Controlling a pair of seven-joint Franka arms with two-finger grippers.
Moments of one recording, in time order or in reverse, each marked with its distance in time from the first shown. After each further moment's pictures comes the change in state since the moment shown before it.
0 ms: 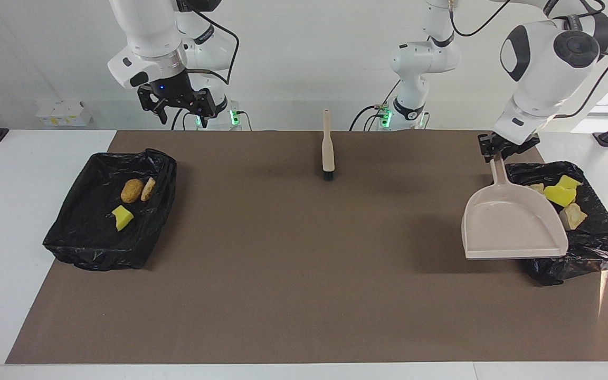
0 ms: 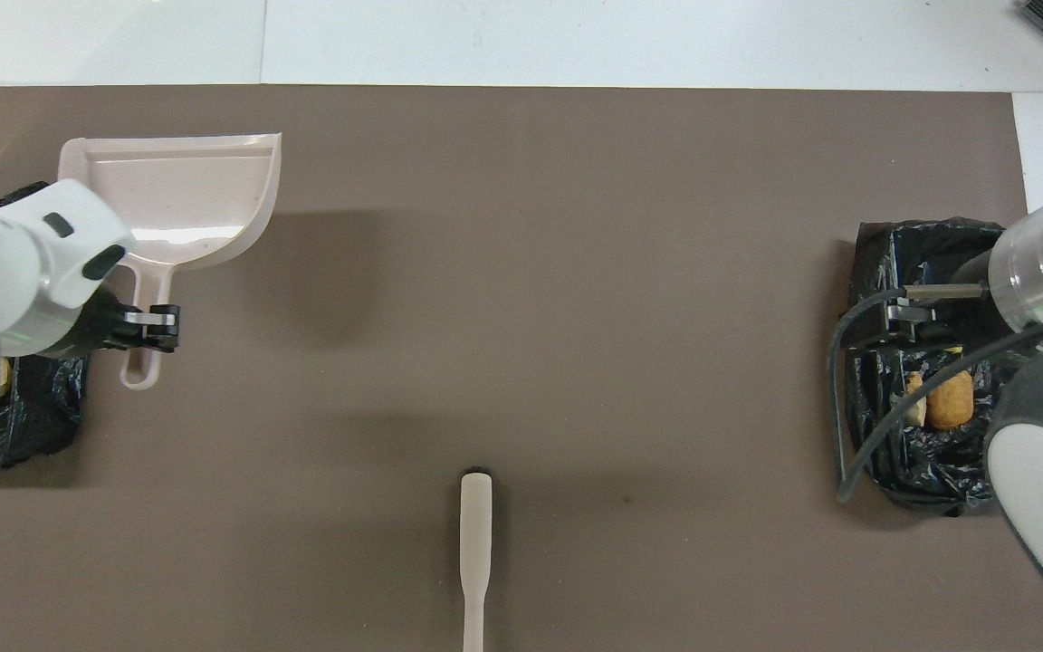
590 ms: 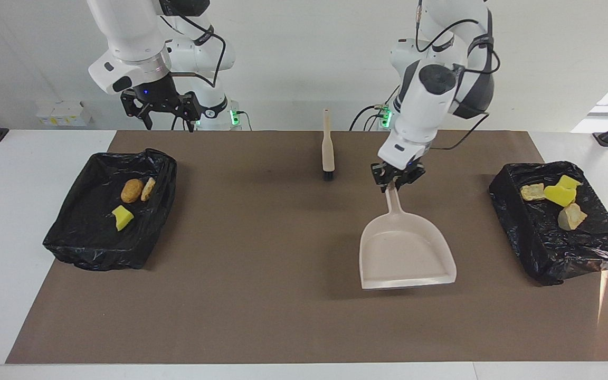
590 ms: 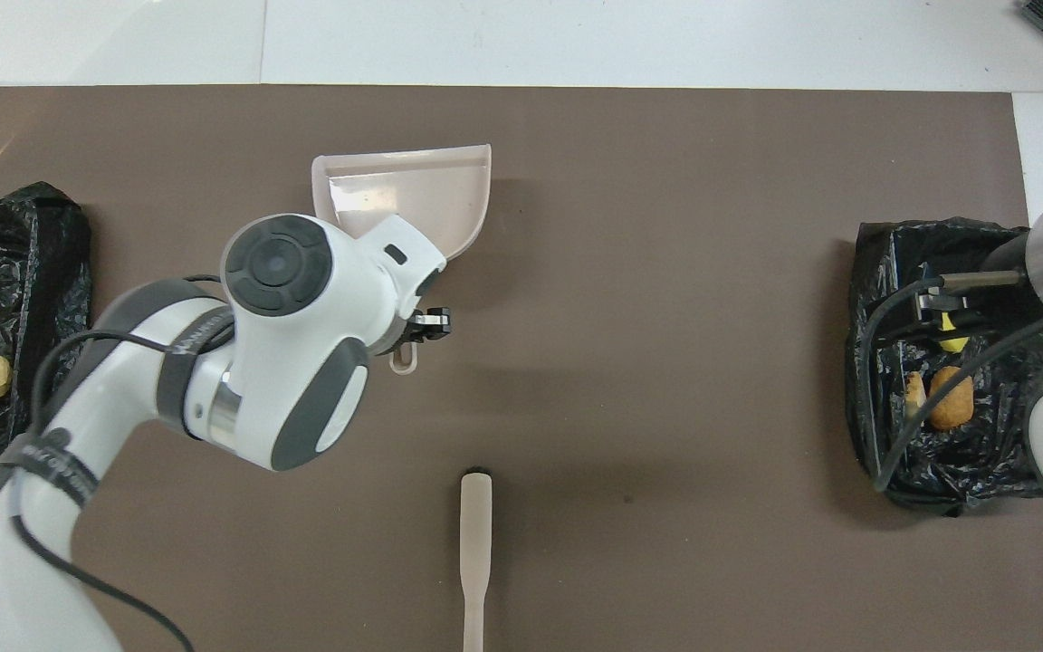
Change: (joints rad) left arm -0.337 0.294 -0.002 -0.019 -0.077 0.380 -0.262; right arm -0.044 0.012 -0.006 0.016 0.001 -0.001 -0.078
